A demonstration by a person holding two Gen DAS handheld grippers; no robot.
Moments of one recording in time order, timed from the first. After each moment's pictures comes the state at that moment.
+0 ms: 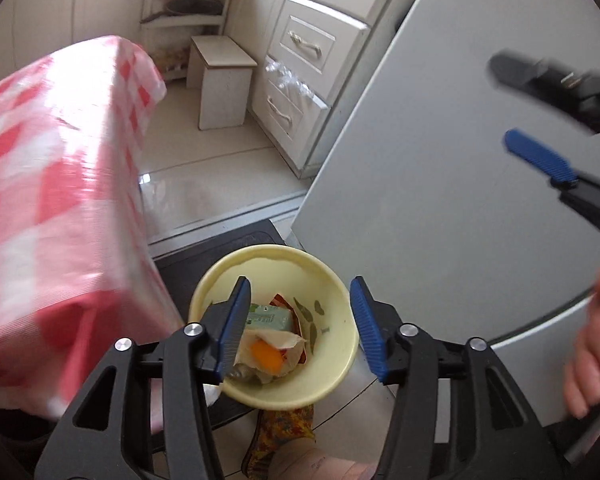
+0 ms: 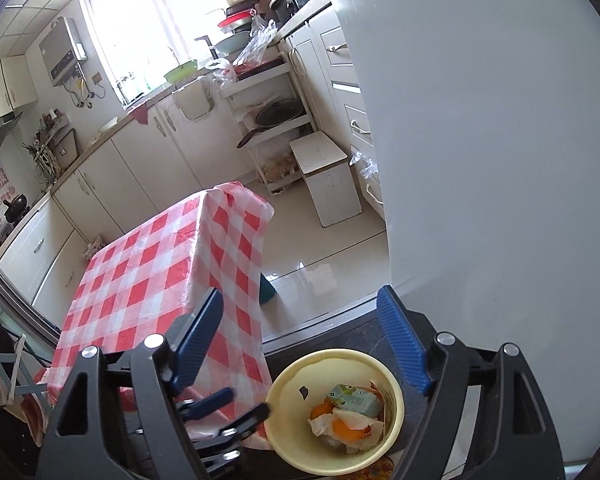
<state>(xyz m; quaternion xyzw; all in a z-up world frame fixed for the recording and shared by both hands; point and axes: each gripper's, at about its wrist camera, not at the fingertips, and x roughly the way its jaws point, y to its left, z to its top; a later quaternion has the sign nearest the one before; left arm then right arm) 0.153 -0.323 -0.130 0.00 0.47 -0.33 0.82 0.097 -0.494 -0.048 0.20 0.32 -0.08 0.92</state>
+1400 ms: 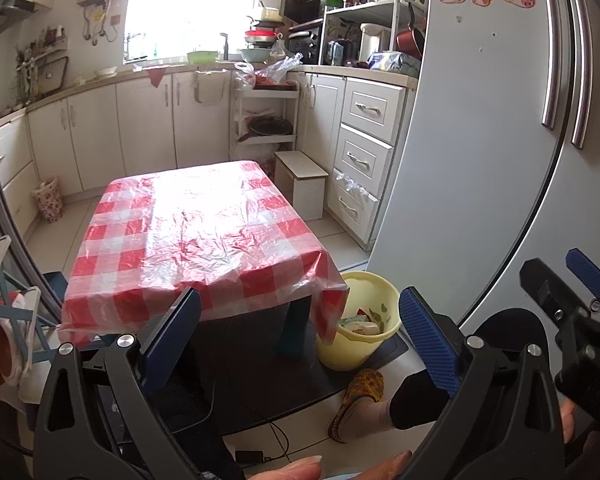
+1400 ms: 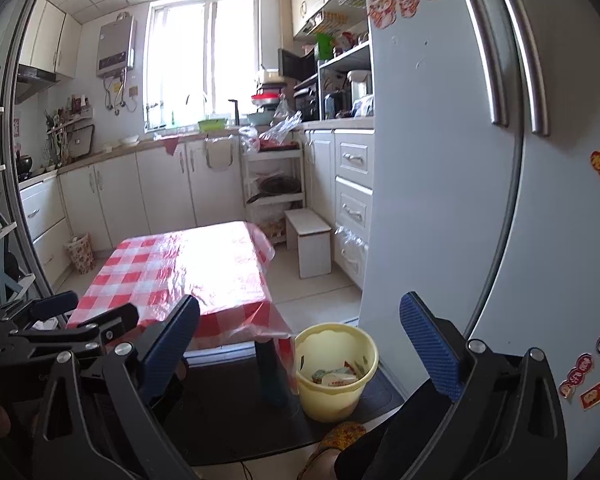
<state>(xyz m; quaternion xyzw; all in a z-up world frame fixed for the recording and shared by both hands) -0.064 -0.073 0.046 0.02 0.29 -0.23 0.93 -0.150 -0.242 0.041 0.05 0.19 -0.18 0.96</state>
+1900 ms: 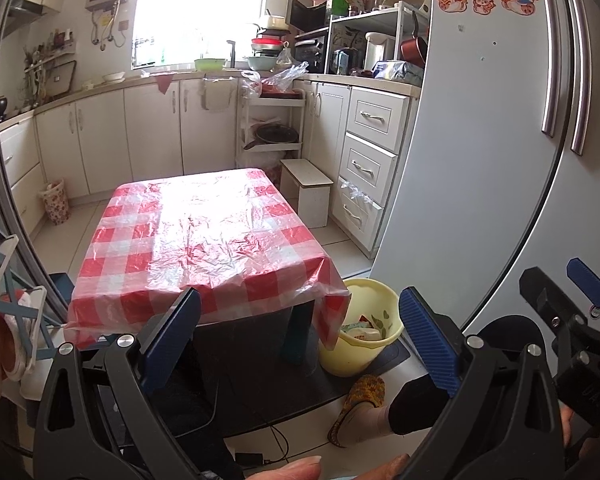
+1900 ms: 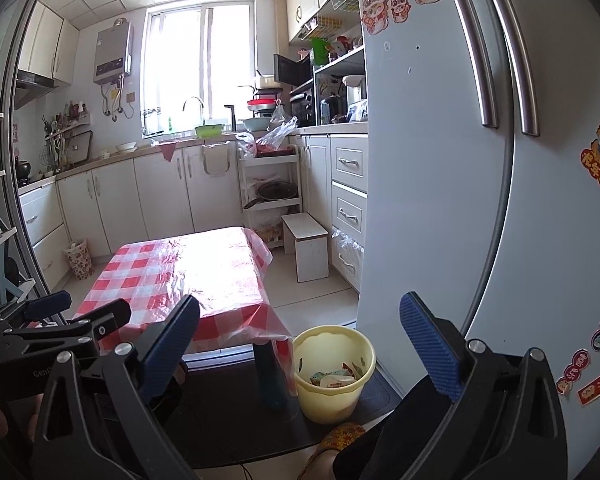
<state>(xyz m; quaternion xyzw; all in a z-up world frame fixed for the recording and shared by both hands) -0.071 -0.070 0.052 0.02 0.28 -0.22 0.93 -0.159 -0.240 0.039 0.06 0.18 -0.18 0.96</state>
